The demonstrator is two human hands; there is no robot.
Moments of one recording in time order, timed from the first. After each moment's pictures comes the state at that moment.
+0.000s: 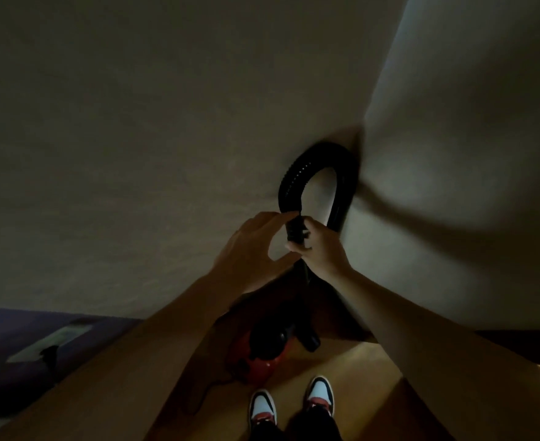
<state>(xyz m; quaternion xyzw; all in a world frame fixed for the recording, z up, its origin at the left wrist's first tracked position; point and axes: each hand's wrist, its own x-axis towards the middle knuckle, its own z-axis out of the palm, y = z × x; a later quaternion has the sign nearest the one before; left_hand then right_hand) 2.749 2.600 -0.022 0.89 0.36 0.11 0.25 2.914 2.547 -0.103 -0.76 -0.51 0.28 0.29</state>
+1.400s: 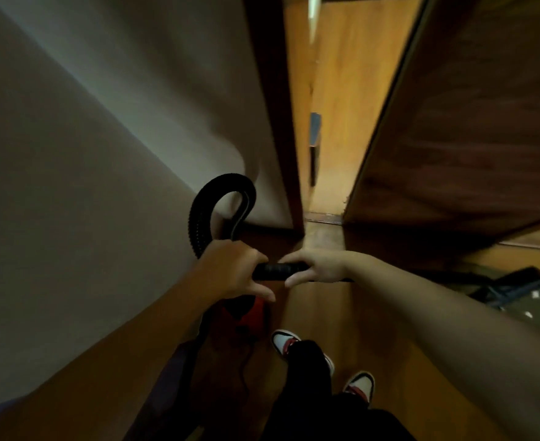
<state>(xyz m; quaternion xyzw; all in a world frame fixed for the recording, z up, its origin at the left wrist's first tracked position) 2.758 2.371 -0.012 0.95 -0.17 -0.27 -0.06 2.833 2.171 -0.101 -0.71 -0.37 0.51 0.31</state>
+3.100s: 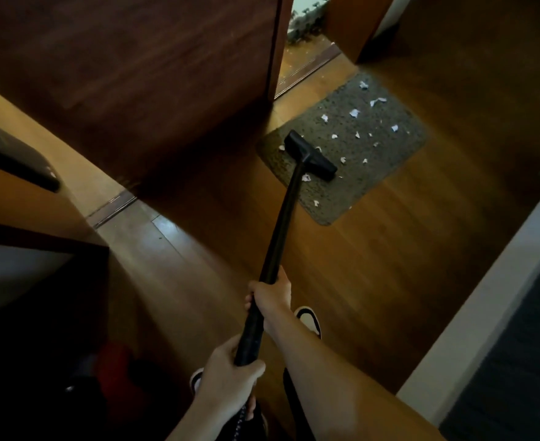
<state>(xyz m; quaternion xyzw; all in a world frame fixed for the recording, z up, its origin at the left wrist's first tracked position) 2.617 2.151 -0.345 0.70 0.06 -0.63 0.33 2.609 2.022 -0.421 -0.36 0.63 0.05 0.69</state>
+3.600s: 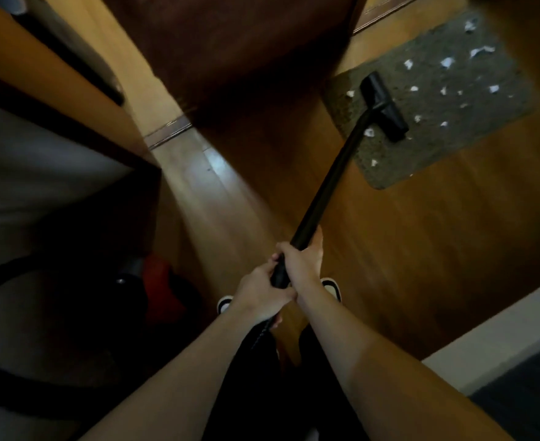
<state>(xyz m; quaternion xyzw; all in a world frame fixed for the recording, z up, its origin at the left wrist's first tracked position) 2.609 2.155 -0.375 0.75 0.02 -0.59 0.30 2.582 2.064 -0.431 -0.46 0.60 0.04 0.65</state>
